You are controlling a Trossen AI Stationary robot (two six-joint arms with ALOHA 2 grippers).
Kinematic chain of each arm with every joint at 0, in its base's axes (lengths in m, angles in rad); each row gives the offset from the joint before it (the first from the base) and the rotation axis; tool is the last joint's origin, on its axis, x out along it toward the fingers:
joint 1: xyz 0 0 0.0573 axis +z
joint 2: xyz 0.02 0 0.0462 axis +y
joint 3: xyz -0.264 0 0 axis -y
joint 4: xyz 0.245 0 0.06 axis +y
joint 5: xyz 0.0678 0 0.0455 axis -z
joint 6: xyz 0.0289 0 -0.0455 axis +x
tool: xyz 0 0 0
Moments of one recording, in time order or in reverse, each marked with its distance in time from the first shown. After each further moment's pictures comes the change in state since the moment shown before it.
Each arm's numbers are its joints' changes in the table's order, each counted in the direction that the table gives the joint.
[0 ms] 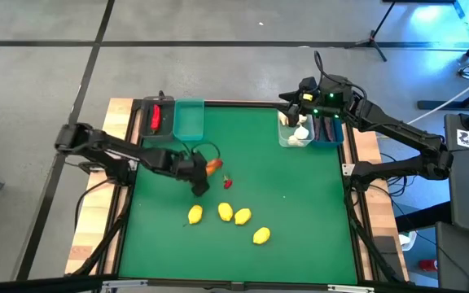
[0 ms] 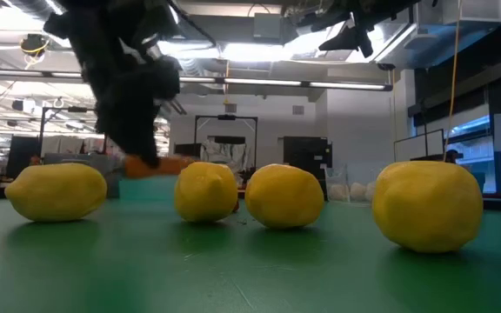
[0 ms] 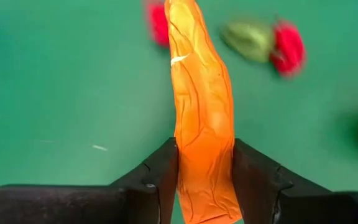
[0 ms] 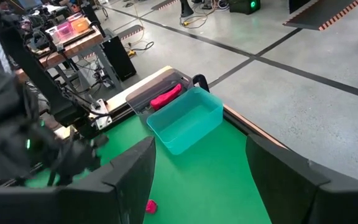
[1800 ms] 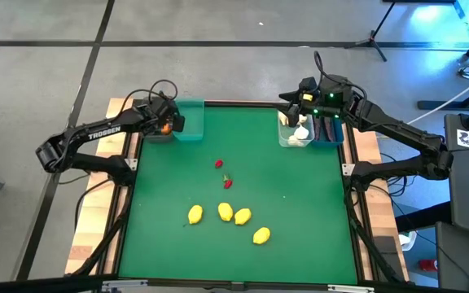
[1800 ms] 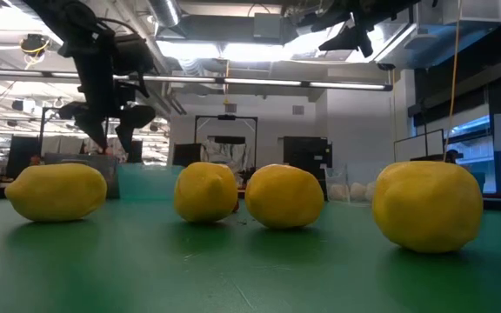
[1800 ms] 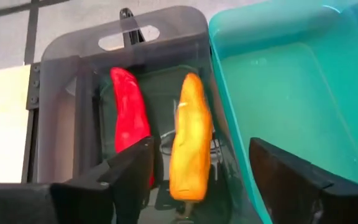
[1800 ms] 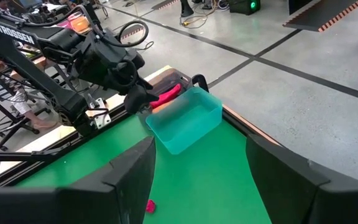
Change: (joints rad) left arm 0.795 -0.250 -0.055 0.129 -0.256 0.115; right arm 0.000 0.000 0.000 0.001 0.001 -0.010
